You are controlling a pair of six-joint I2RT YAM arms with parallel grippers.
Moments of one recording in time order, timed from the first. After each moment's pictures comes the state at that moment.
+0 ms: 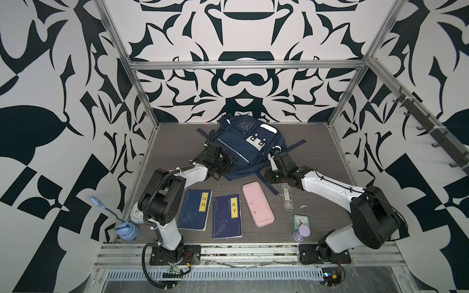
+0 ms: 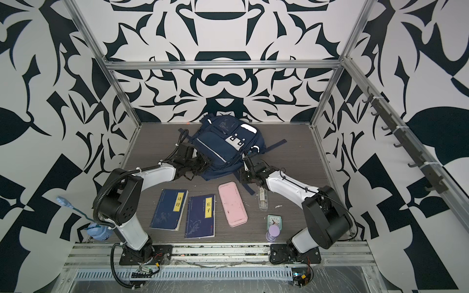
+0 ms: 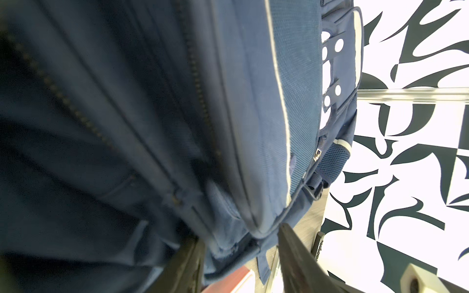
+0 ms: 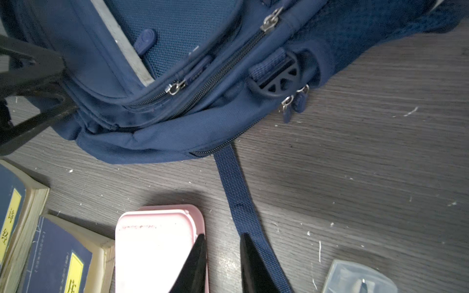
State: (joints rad) left arm -0.45 1.76 0.98 0.05 0.35 -1.07; right arm 0.55 1.50 0.90 -0.31 -0.05 0.41
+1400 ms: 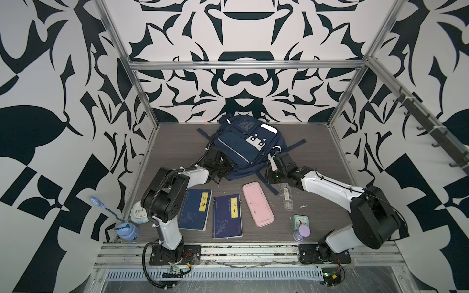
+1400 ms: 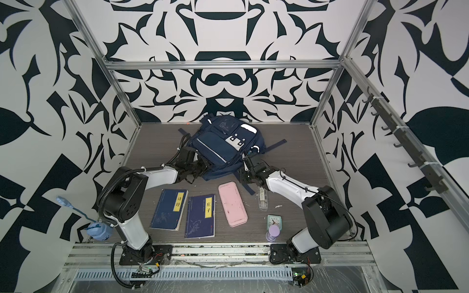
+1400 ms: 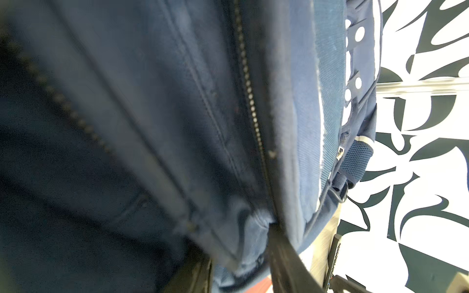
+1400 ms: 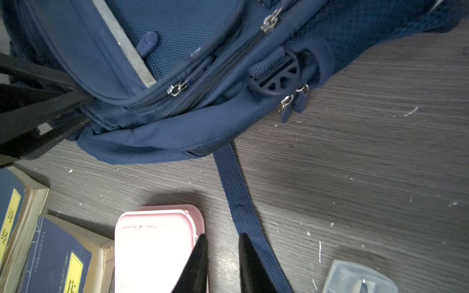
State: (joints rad) left arm -0.47 1.80 0.94 0.14 0.33 -1.04; right arm 0.55 1.50 0.89 -0.31 -0.05 0.41
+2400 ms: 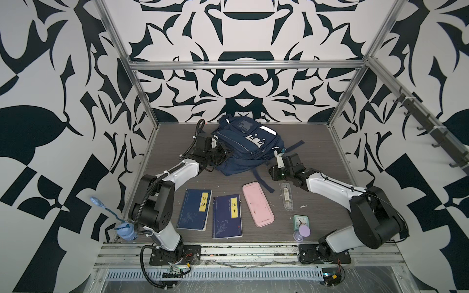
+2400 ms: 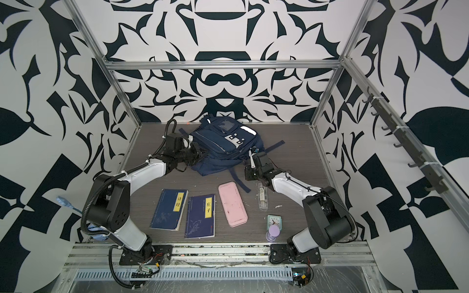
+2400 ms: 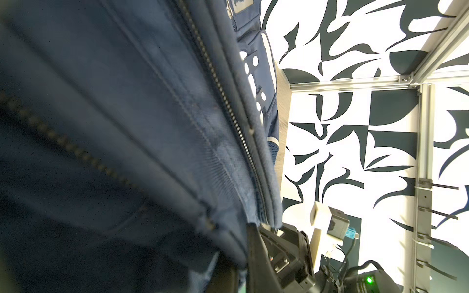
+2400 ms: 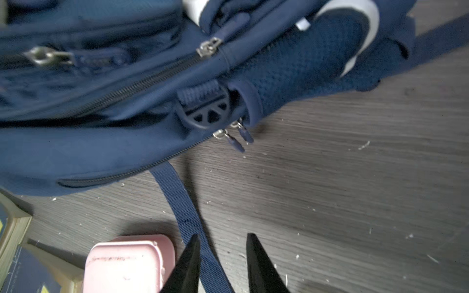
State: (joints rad) left arm -0.36 1.66 1.05 0.05 0.56 -1.06; right arm 0.44 1.49 0.81 -0.11 -0.09 0.34
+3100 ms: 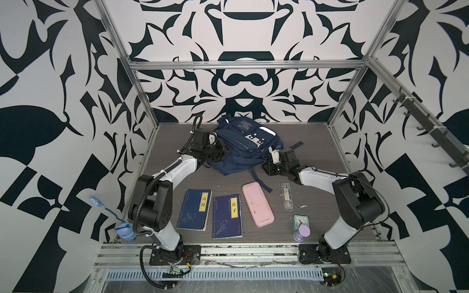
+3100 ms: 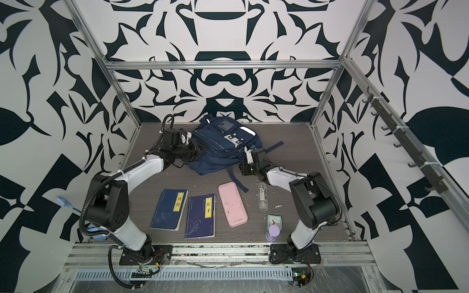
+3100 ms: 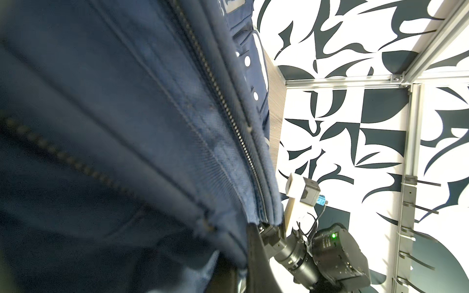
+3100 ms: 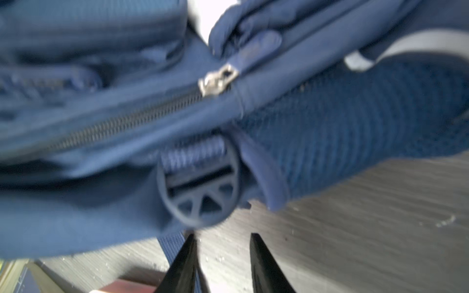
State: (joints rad) left arm -0.32 1.66 1.14 -0.06 0.61 -1.05; right arm 0.40 1.69 0.88 0.07 -0.23 0.31
